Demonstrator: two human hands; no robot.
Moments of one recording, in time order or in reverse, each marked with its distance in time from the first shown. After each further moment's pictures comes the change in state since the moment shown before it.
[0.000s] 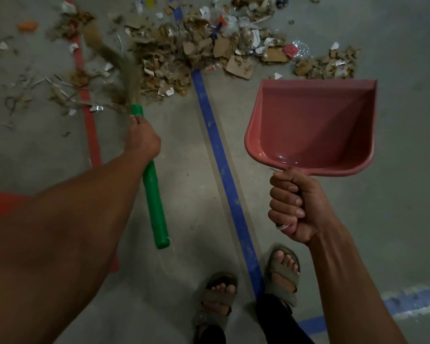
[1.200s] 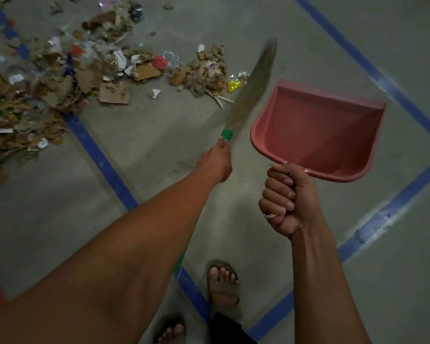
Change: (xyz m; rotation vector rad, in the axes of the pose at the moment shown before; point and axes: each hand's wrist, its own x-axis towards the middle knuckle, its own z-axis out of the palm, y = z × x) left_hand -0.175 0.425 0.158 0.172 -0.463 0.820; right_hand -0.117 -0.154 -0.148 0.331 0.200 -0.465
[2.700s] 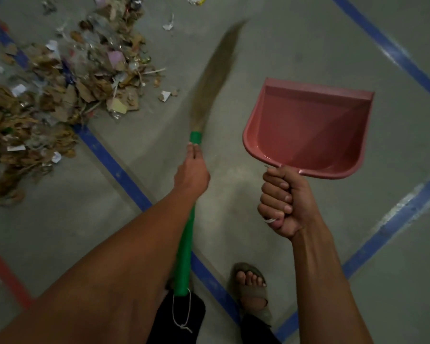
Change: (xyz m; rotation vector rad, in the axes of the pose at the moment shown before) left_hand 0.003 -0.118 -0.034 -0.029 0.033 -0.180; right_hand 0.071 0.033 0.041 0.008 0.017 0.081
